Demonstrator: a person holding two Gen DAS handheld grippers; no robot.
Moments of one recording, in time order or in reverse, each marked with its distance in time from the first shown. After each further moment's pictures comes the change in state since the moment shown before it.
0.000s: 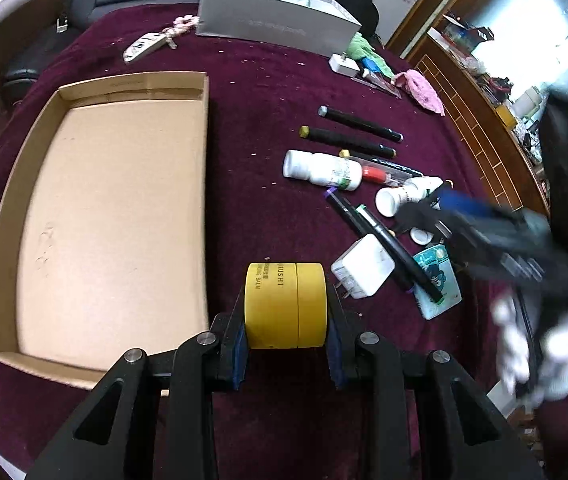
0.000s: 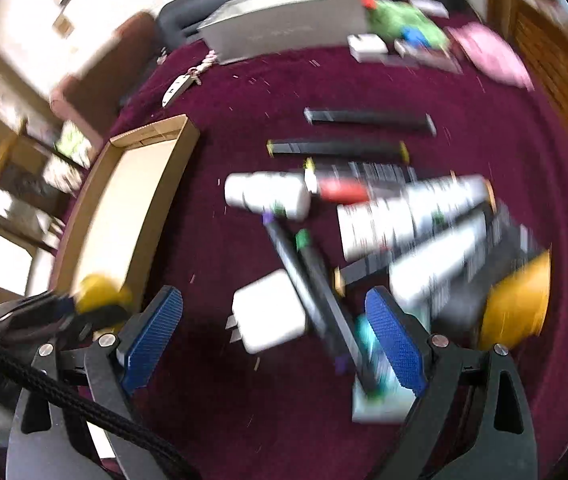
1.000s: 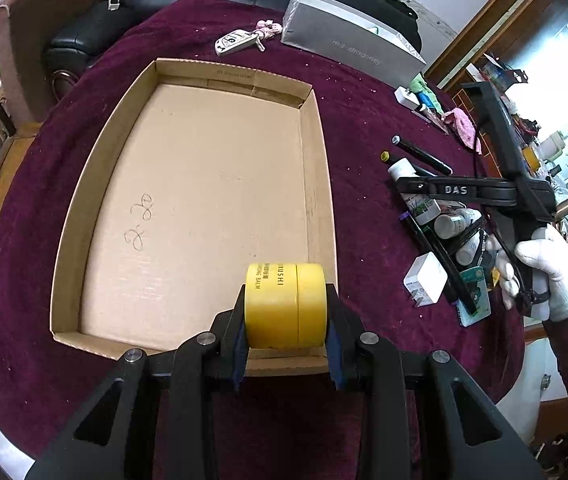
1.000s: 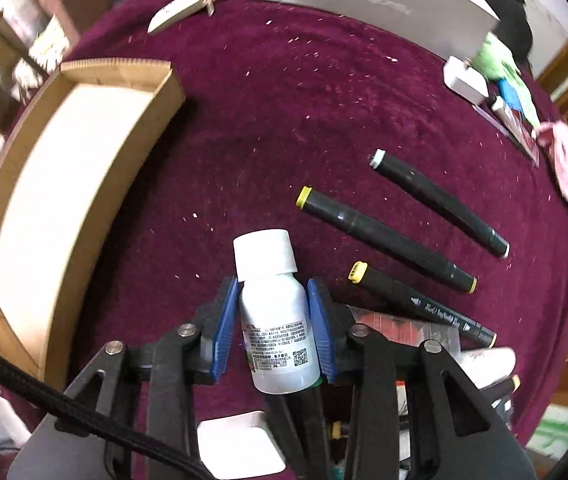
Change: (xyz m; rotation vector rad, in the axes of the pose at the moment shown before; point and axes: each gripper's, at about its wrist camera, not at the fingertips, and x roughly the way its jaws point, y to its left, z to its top) left arm -0.026 0.089 -0.008 -0.113 -0.038 0.032; right arm 0.090 -0.003 0.067 -0.144 0.232 -0.081
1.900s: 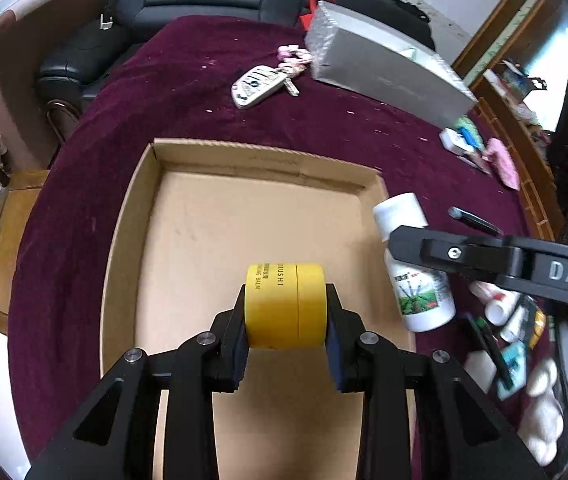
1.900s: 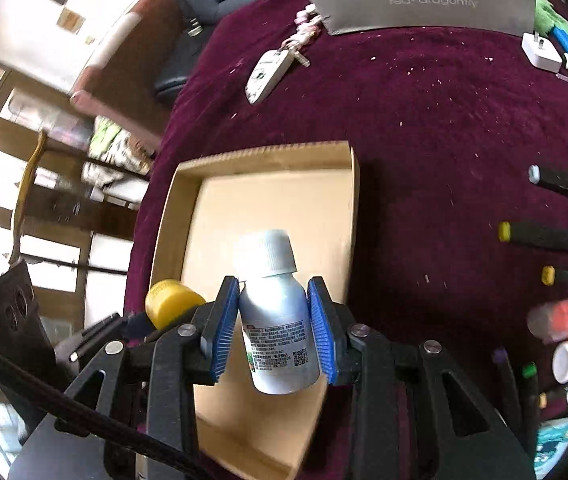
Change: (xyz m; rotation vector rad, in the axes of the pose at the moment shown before) left arm 0.061 0.051 0.130 0.038 -0.014 0.064; right arm -0.003 0.110 0.066 0.329 -0.089 0.386
